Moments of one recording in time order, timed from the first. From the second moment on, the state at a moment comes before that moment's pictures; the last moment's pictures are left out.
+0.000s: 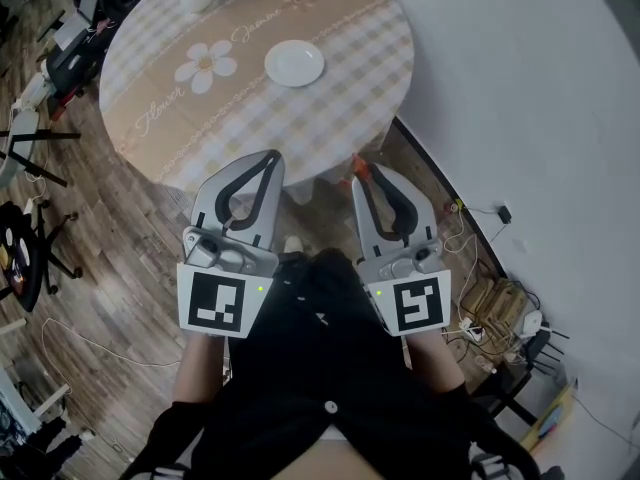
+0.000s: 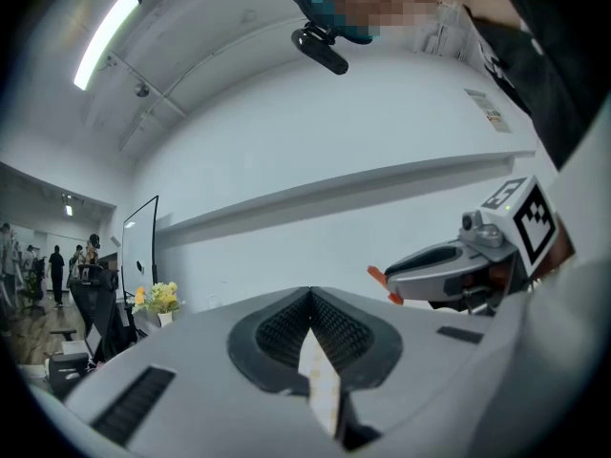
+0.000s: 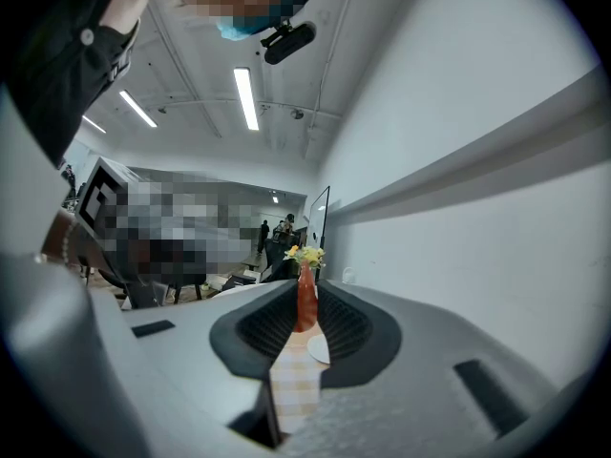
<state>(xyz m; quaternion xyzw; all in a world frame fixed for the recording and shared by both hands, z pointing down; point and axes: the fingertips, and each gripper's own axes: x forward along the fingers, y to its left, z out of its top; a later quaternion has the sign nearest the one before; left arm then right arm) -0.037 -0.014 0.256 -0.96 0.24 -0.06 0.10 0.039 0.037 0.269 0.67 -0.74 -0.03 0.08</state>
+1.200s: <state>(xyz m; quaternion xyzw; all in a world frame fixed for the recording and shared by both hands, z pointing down) 0.026 -0.093 0.249 -0.94 0.32 -0.08 0.11 0.102 -0.071 0.272 0.59 -0.81 -0.04 0.08</state>
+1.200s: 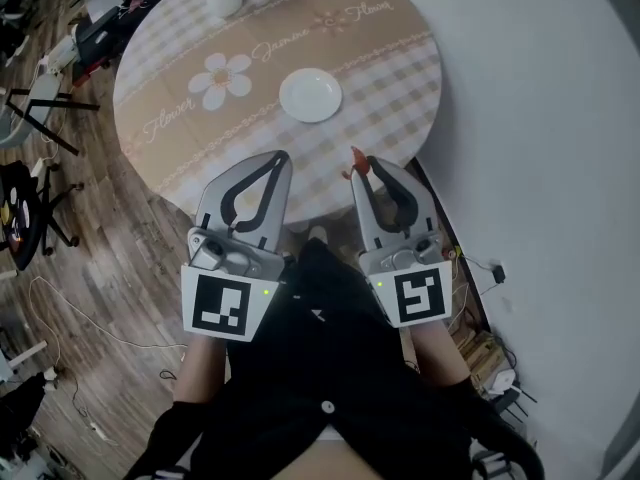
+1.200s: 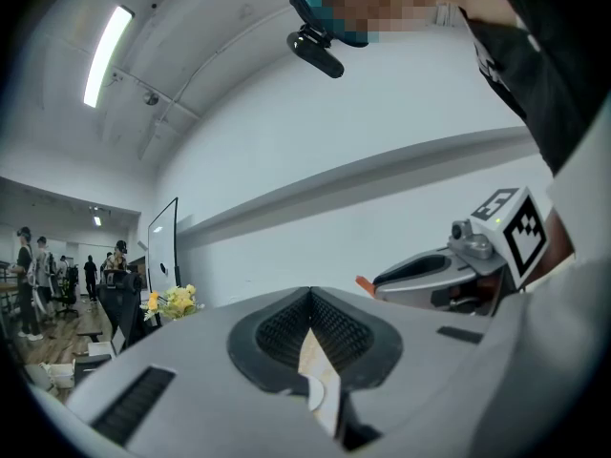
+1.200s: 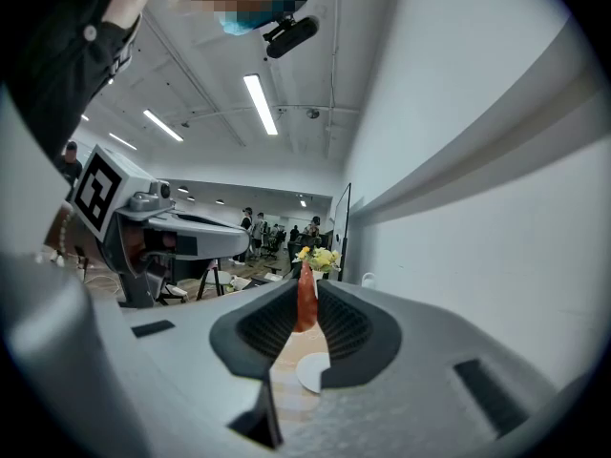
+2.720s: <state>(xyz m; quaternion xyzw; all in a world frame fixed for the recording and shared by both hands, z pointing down) 0.038 -0.156 0.249 -0.93 0.35 -0.08 0.10 0.120 -0.140 0.285 0.56 -0.82 -0.03 0.10</state>
